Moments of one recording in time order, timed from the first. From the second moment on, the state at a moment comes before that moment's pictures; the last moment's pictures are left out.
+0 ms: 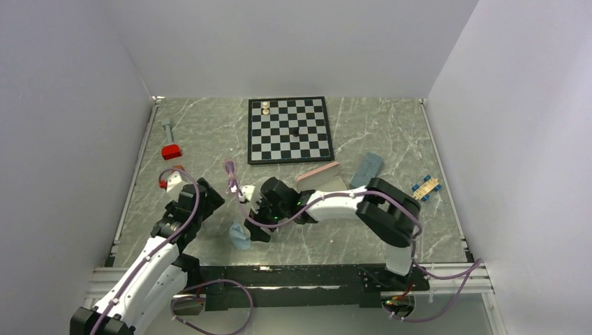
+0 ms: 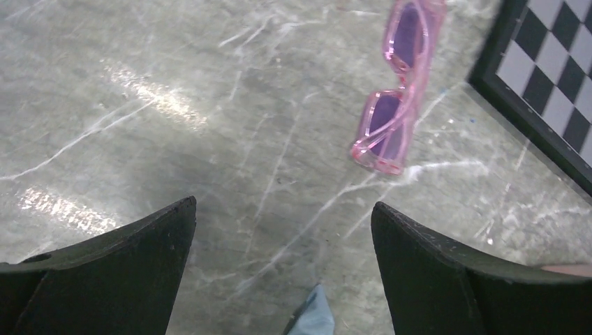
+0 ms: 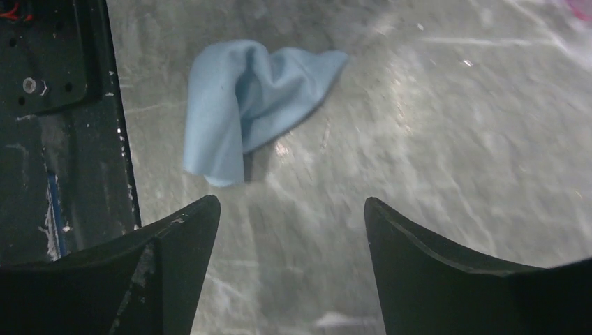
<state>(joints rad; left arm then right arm) -0.33 0.67 0.37 -0.42 -0.43 -0.86 1.07 1.82 1.00 0.11 -0.38 -0.02</state>
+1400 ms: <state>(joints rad) -0.18 0.44 0.29 -0.38 -0.30 -0.86 1.13 1.86 1.31 -0.19 -0.04 0.01</state>
